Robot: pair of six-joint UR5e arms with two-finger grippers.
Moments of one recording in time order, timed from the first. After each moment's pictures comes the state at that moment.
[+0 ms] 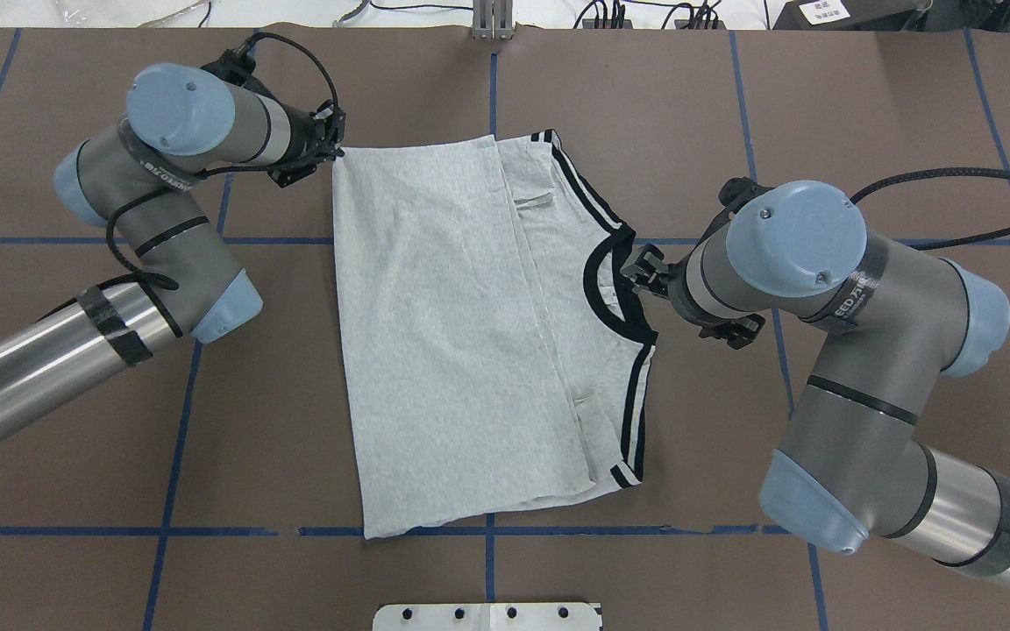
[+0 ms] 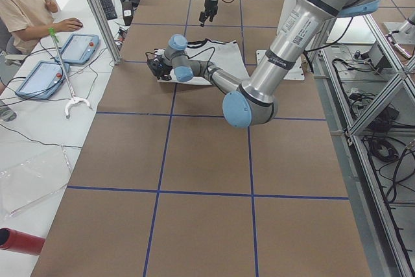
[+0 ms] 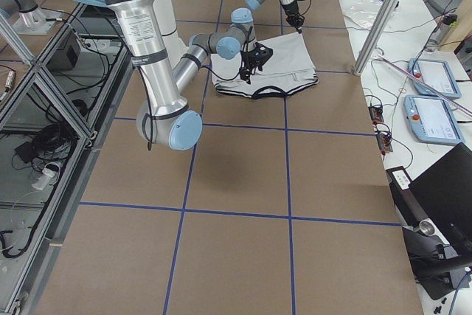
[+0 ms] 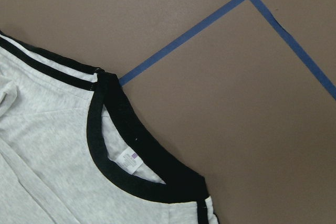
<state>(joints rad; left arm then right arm) -0.81 -2.26 -1.23 -2.33 -1.74 -1.83 0.58 -1.17 1.97 -1.59 1.76 1.77</state>
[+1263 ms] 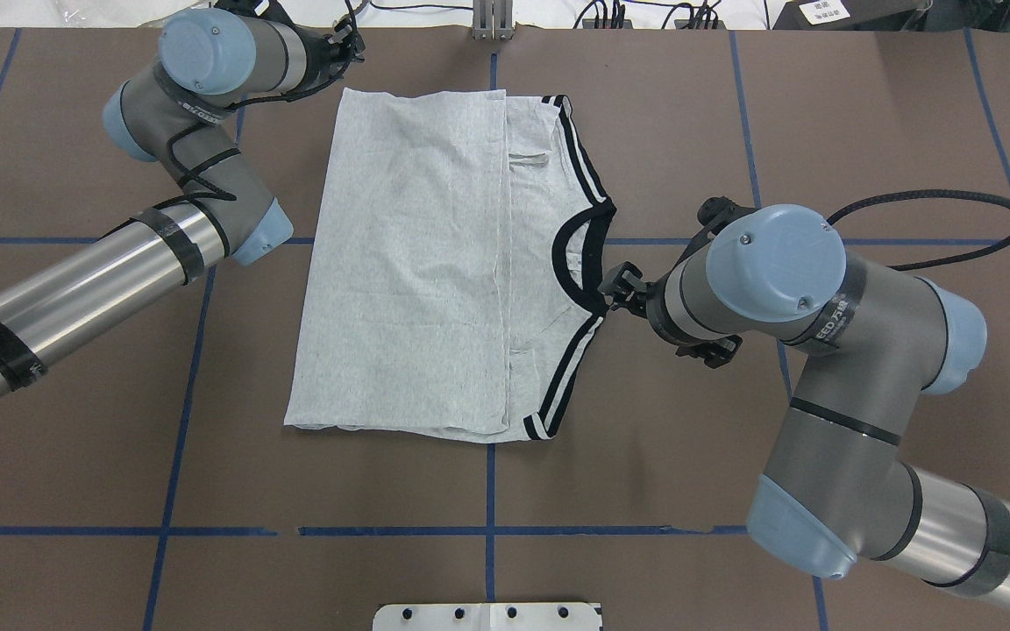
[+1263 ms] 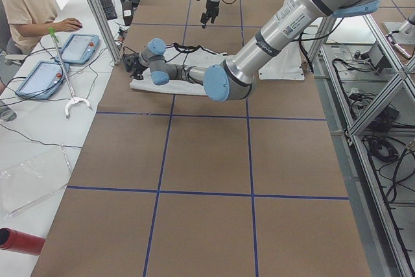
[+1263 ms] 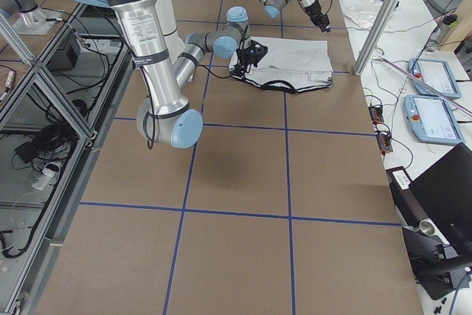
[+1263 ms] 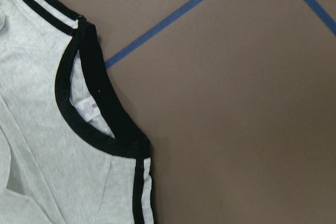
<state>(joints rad) -0.87 -2.42 -0.90 -2.64 -1.68 -1.63 0.51 -1.16 1.98 -1.54 1.76 1.85</state>
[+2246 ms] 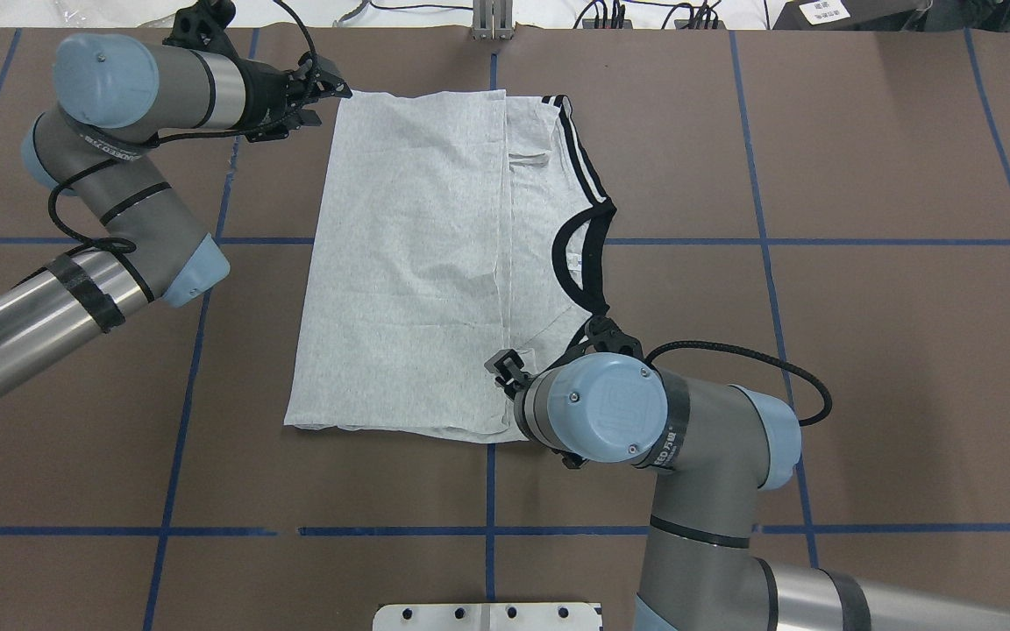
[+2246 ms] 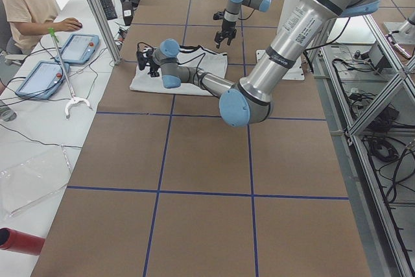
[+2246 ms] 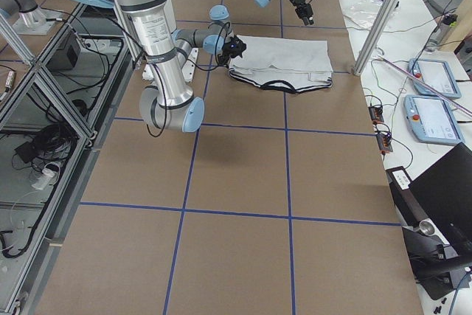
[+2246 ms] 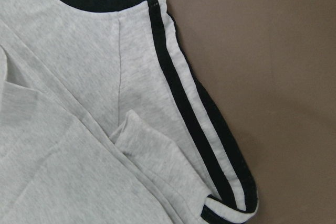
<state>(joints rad) -0.87 -2.22 -1.19 -2.63 -1.84 -1.64 0.30 -1.01 1.79 -1.40 1.61 2.26</state>
